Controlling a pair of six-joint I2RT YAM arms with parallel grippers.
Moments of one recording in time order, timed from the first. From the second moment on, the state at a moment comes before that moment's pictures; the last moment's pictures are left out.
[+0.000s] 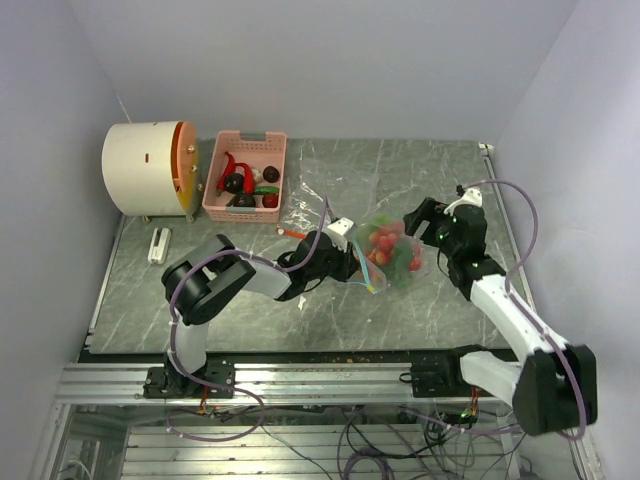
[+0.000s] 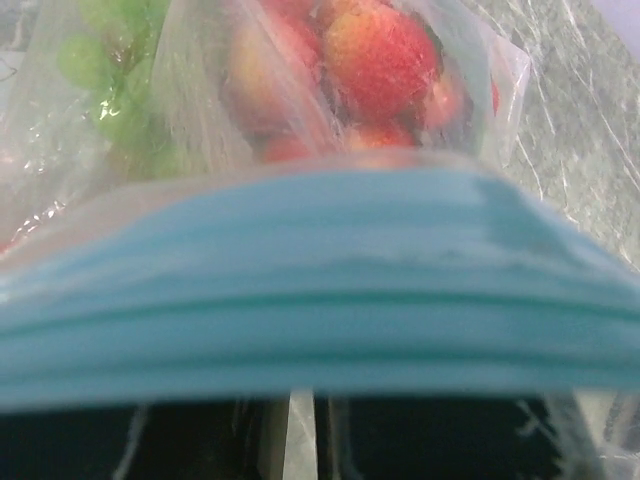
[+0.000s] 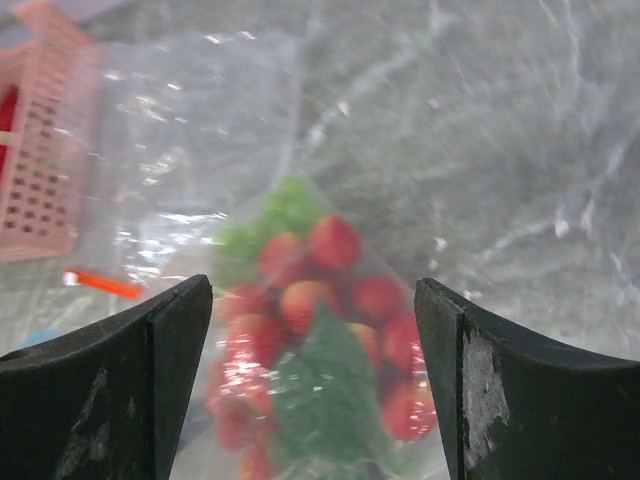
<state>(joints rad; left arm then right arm) -0.89 1.91 0.84 0.72 0.13 -0.37 0.21 1.02 0.61 0.09 0.04 0.41</state>
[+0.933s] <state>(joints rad) -0.85 1.97 0.62 1.18 0.29 -0.56 0.03 1.25 0.53 0.25 -0.45 0.56</state>
